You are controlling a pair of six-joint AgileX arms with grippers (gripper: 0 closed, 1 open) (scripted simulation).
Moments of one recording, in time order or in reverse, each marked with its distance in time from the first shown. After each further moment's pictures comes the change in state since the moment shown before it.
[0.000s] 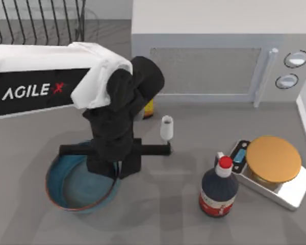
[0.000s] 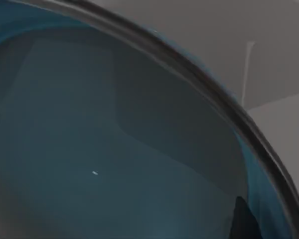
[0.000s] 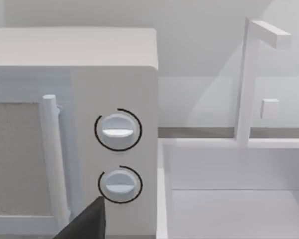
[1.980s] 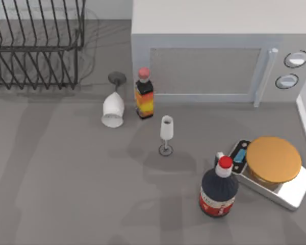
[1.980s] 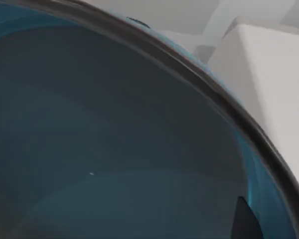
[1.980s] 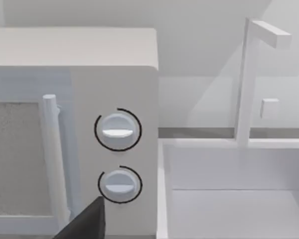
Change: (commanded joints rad) left arm 0.541 -0.649 0.118 0.261 0.129 0.379; right arm 0.000 0.000 0.000 0.000 0.000 0.000
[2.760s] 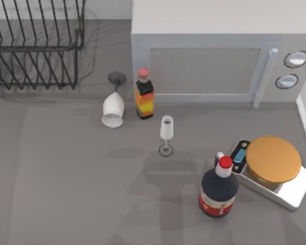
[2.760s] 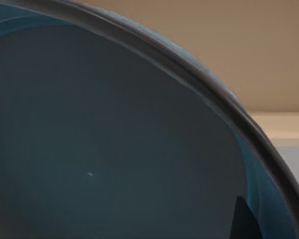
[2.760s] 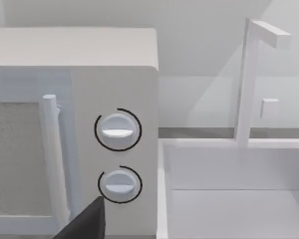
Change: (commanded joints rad) left arm 0.312 -0.364 -0.282 0.456 0.077 0.276; right arm 0.000 0.000 0.000 0.000 0.000 0.000
